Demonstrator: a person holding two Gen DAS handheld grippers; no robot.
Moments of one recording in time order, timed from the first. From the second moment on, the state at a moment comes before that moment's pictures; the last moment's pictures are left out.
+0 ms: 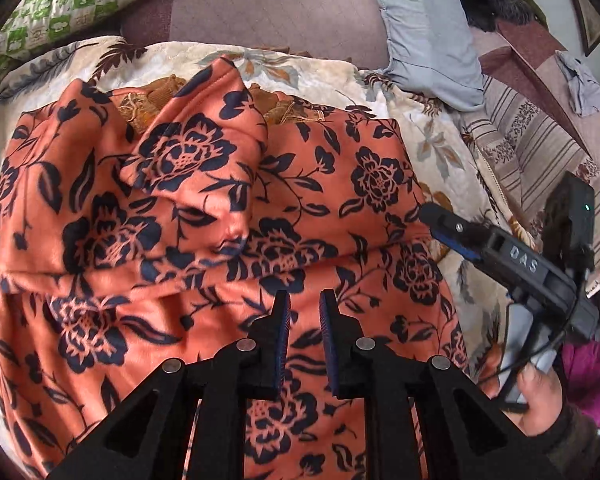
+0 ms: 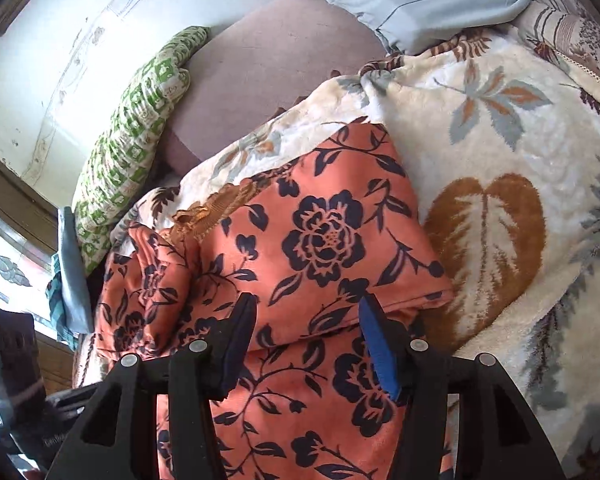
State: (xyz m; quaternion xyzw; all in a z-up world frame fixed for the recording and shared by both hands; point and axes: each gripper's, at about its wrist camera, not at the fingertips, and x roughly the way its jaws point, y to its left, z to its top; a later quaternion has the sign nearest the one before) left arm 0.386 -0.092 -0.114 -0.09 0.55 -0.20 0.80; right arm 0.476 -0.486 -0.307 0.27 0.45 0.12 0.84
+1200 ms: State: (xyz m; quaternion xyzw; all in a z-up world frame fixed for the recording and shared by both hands) left arm 0.382 0.109 -0.164 -0.48 0.49 -0.04 0.73; right arm 0.498 -0.505 -0.342 0.38 0.44 0.14 0.80
